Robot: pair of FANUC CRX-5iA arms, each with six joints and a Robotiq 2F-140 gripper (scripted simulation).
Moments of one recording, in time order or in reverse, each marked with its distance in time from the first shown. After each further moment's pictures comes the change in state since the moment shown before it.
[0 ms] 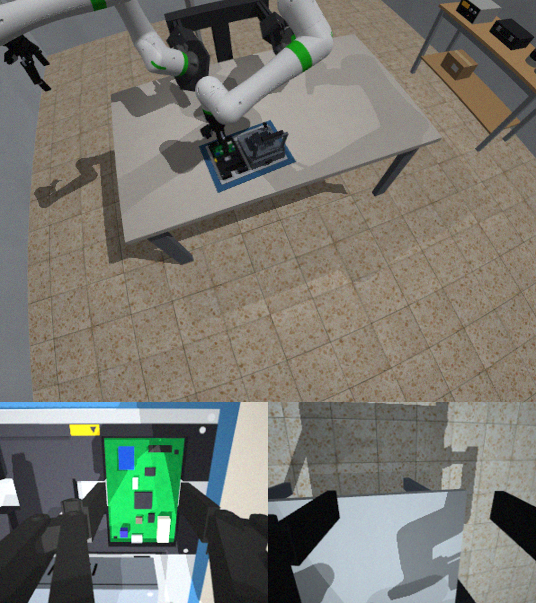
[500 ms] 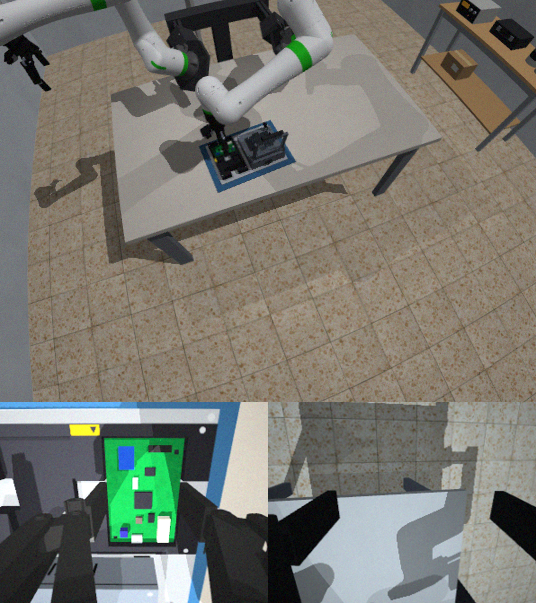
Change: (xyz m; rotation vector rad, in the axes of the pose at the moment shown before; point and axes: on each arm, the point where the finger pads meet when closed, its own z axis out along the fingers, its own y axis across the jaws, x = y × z) left arm 0.000 0.000 0.000 0.000 0.000 0.000; right arm 0.000 0.000 0.000 0.000 0.000 0.000
